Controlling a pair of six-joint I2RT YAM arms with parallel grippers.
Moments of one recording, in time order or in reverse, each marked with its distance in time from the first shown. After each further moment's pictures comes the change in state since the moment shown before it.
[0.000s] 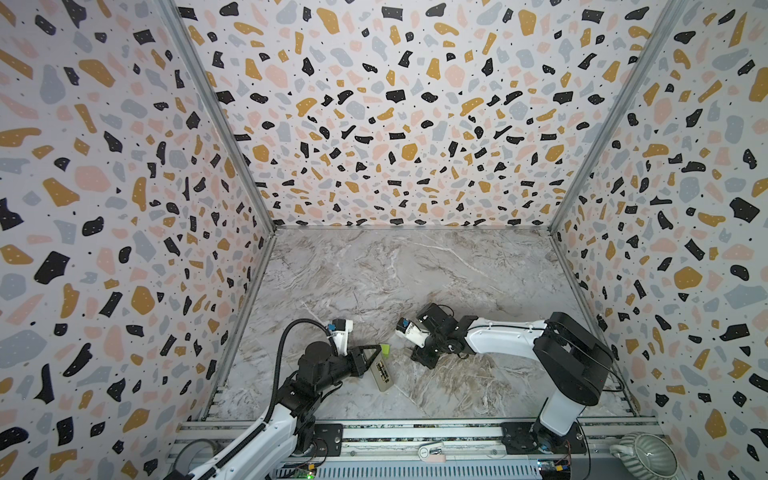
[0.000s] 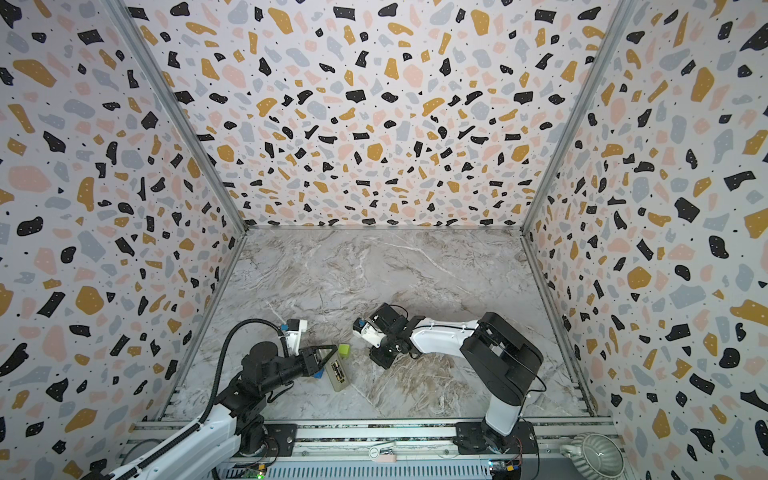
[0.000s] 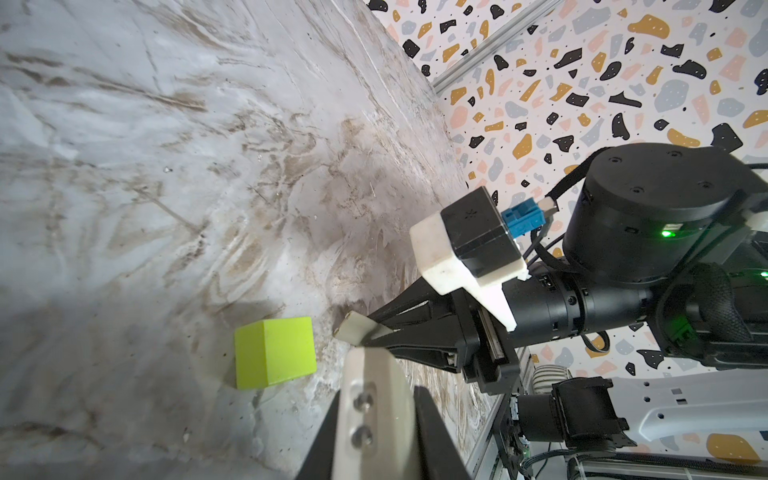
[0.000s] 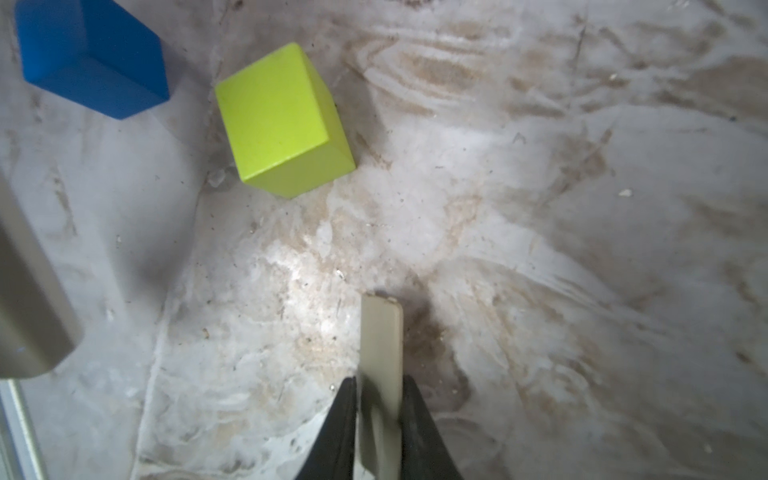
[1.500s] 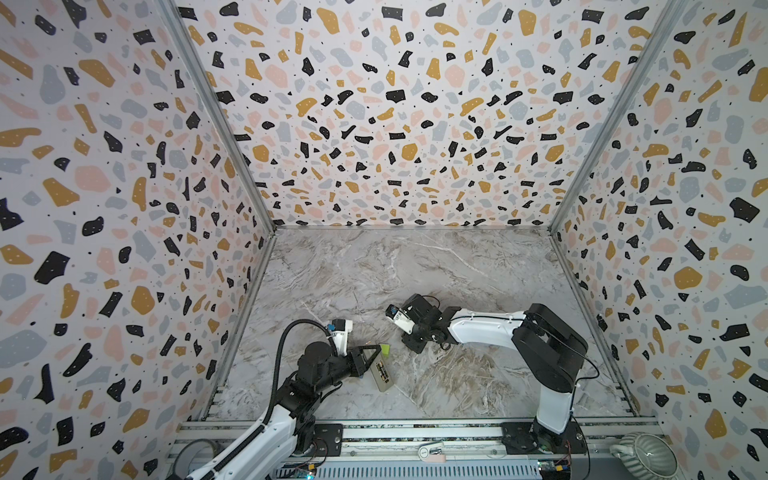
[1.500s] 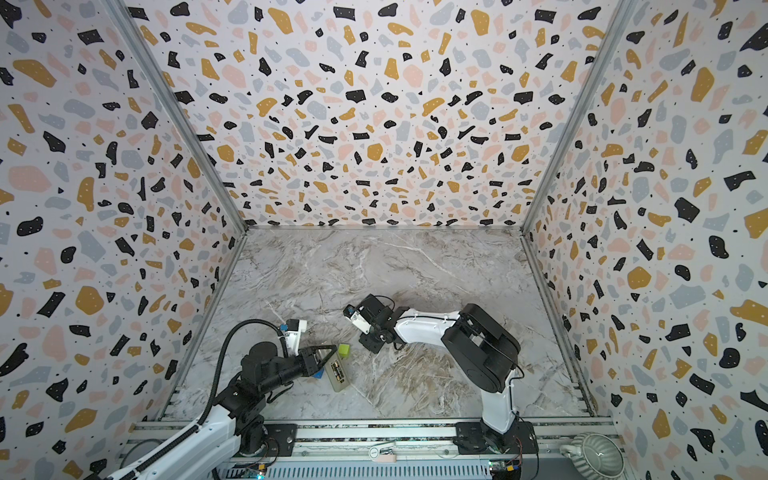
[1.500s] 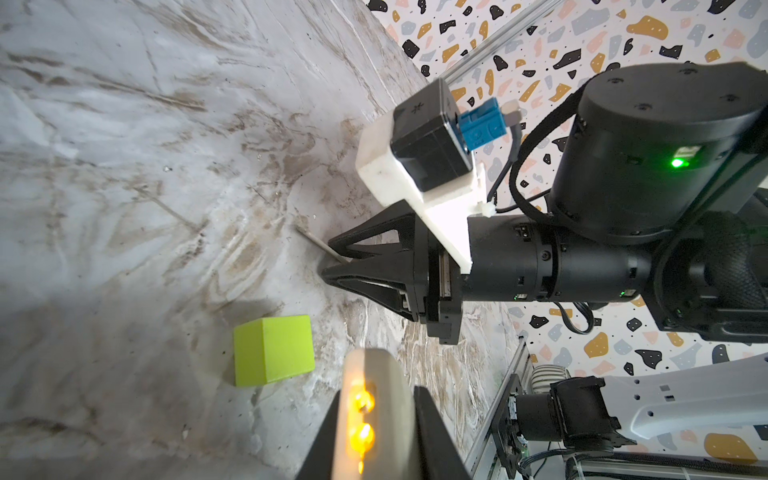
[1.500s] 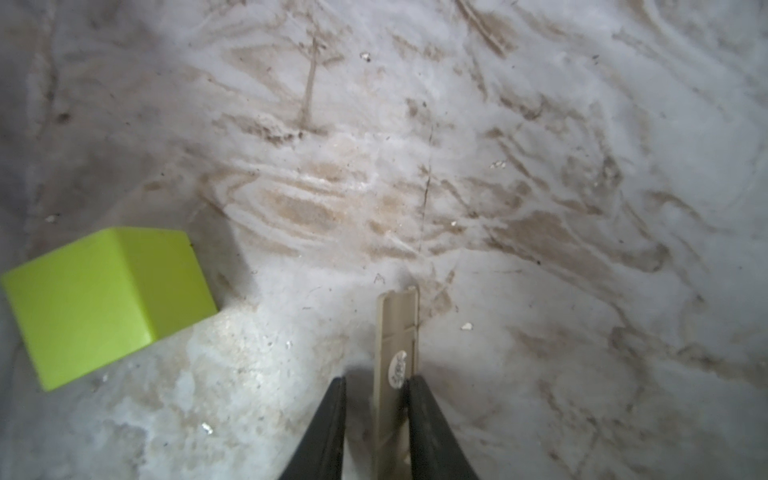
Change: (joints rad) left arm 0.000 -0.020 0.003 -0.024 0.000 -0.003; right arm 0.010 0.148 0.195 -0.002 0.217 -0.027
